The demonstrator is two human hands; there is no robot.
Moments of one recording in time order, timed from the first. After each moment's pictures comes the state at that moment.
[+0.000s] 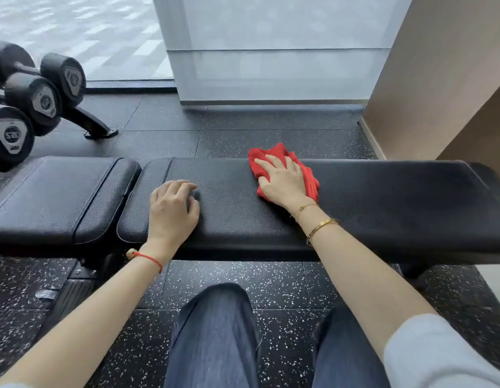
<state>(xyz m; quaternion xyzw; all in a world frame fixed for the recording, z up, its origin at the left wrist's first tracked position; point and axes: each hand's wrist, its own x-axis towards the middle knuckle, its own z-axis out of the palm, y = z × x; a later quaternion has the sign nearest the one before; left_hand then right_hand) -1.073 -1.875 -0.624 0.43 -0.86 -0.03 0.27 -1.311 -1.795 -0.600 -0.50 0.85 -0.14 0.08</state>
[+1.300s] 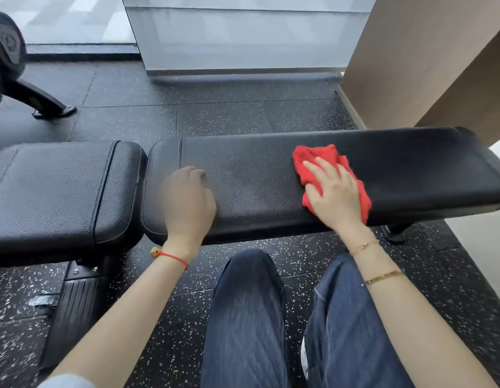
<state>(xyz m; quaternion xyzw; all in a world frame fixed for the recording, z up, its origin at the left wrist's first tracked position) -1.040 -1.891 -0.632 0.42 -0.86 -0.09 0.28 -1.253 -1.710 -0.609 -0.37 0.92 -0.15 -0.03</state>
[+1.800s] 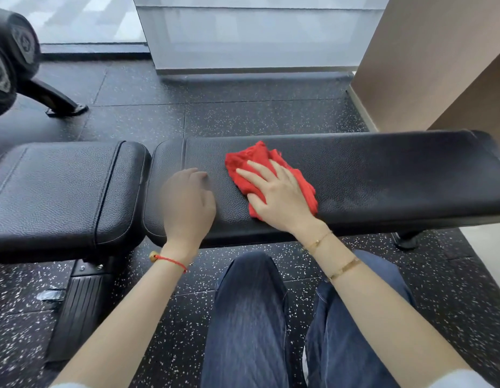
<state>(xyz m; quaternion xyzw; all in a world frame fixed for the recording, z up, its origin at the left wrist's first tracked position) -1.039 -1.893 -0.630 0.43 -0.85 -0.11 0.28 -1.199 -1.783 -0.606 -0.56 0.82 -0.13 0.04</state>
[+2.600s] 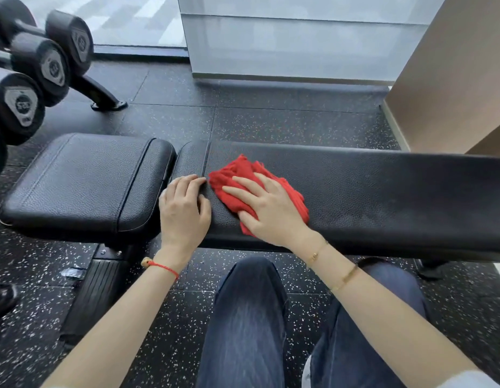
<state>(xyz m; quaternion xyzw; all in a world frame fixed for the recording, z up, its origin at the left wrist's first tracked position) -1.008 -1.898 -0.631 0.46 -0.84 -0.07 0.28 -1.176 -1.801 -0.604 -0.68 0.73 -0.11 0.05</state>
